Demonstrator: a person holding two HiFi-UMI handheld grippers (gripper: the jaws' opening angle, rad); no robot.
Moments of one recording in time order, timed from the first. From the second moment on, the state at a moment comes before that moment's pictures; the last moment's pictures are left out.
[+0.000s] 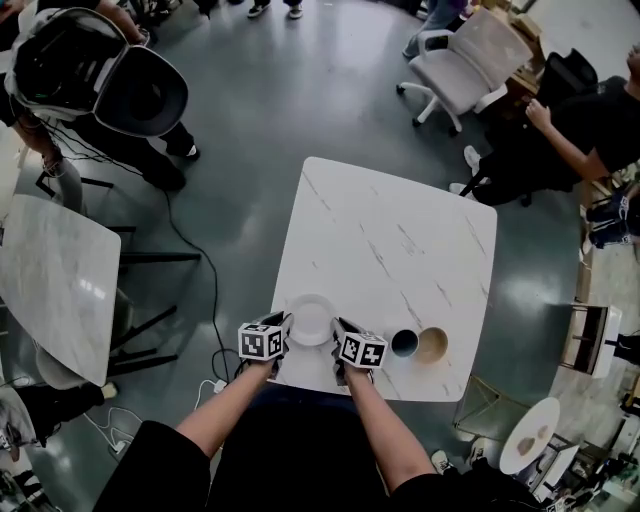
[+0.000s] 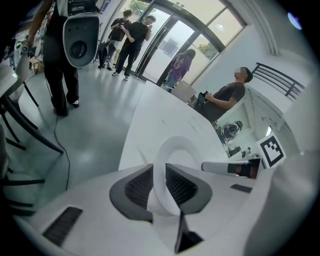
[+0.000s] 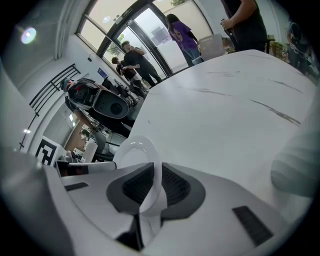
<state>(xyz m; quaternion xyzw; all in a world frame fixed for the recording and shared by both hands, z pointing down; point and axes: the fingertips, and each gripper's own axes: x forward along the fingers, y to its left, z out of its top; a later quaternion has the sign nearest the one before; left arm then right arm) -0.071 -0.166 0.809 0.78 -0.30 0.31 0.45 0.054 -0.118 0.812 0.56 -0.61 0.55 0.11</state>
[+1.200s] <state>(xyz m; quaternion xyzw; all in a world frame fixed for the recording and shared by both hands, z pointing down) 0.061 0.045 0.774 0.81 -0.23 0.33 0.42 0.172 0.120 0.779 0.61 -0.58 0.52 0.14</state>
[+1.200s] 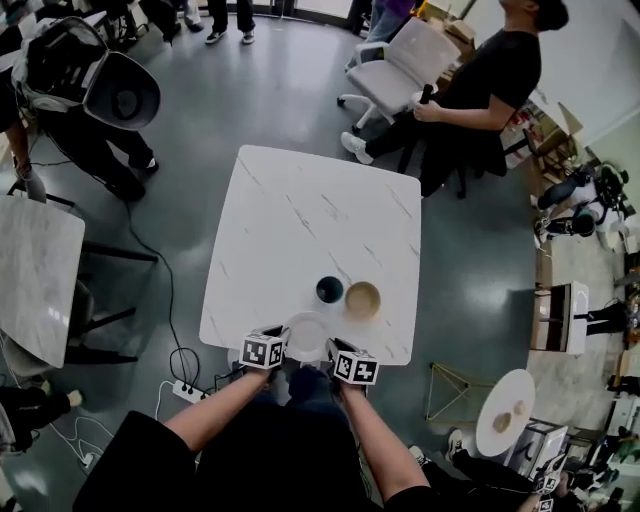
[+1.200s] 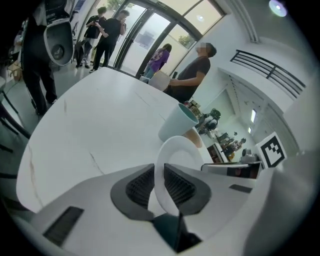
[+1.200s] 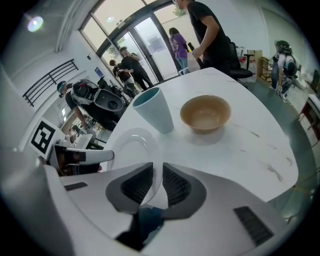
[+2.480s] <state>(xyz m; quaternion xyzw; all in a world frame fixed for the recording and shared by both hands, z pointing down) 0.123 0.072 0.834 0.81 -0.23 0.38 0.37 0.233 0.133 0.826 0.56 -0.62 0.52 0.18</state>
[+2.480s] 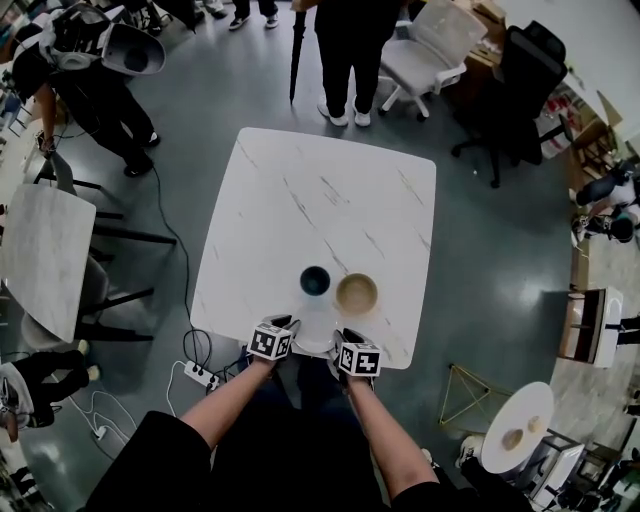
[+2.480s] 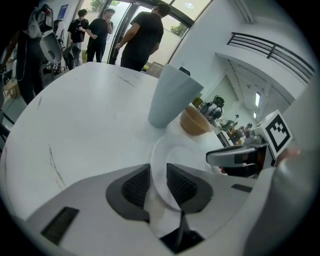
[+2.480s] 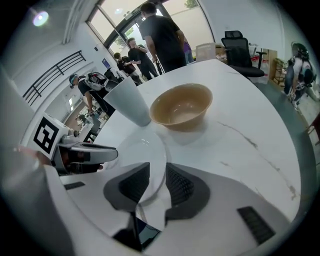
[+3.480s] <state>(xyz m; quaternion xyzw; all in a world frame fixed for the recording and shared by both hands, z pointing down) 0.036 0.130 0.586 0.92 -0.30 0.11 0.24 0.124 0.162 0.576 0.63 -0.73 0.28 0.03</state>
